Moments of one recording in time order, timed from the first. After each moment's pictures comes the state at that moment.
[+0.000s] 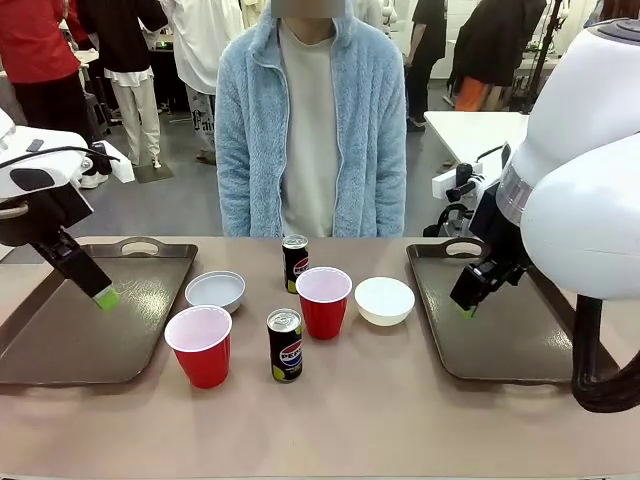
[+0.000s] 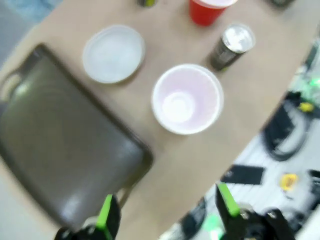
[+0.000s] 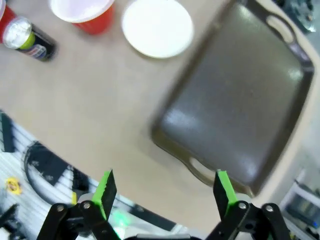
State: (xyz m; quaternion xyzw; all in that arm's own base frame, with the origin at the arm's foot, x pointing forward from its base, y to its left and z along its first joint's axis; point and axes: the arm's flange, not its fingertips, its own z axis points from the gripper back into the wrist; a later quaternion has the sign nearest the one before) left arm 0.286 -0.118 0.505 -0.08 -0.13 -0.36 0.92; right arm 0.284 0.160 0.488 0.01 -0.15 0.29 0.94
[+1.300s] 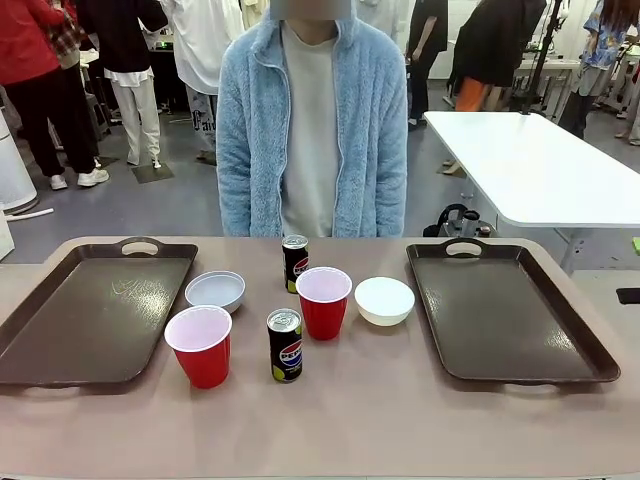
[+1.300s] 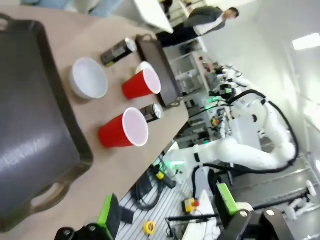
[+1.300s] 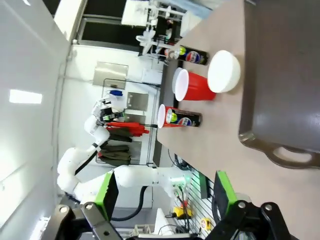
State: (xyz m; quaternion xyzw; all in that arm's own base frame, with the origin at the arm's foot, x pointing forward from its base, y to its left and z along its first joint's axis) left arm 0.311 0.150 0.478 -0.54 -0.12 -0.10 0.83; right arm 0.269 -0.145 0.422 0.59 -0.15 -0.04 0.79
